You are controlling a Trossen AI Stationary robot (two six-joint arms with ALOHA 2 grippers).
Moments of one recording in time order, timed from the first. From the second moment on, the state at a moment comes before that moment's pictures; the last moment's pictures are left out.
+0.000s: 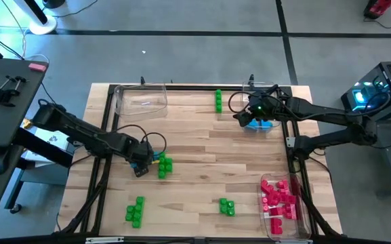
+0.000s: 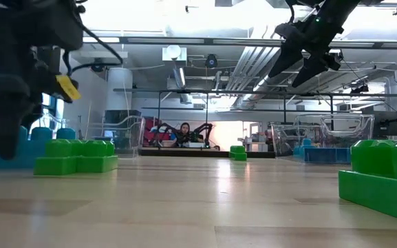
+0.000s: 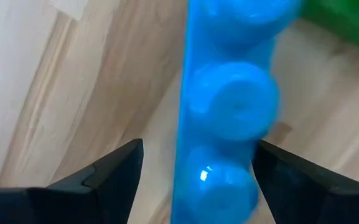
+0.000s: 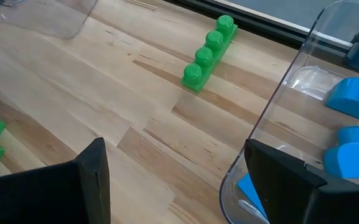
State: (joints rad) left arm -0.25 1.28 0.58 -0.78 -0.06 -0.75; right arm -0.29 1.12 0.97 -0.76 0.28 0.65
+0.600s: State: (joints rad) left arm -0.23 1.23 0.73 -0.82 -0.06 -0.68; right arm -0.29 1.12 0.97 -0.62 0.16 0.63
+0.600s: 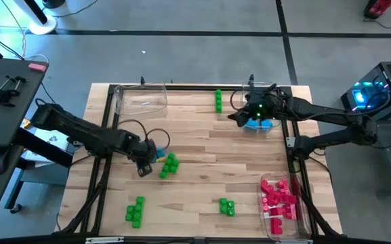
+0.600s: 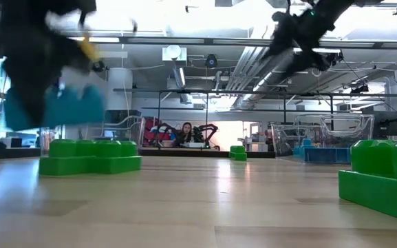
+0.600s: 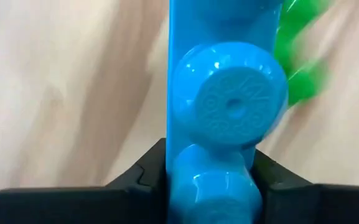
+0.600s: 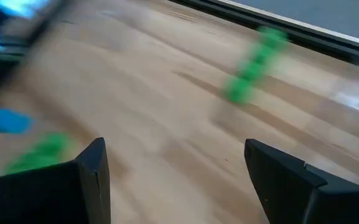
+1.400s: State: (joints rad) left arm -0.07 1.40 1.14 -0.59 -0.13 -0.06; right arm 0.07 1.36 0.97 0.11 0.20 0.15
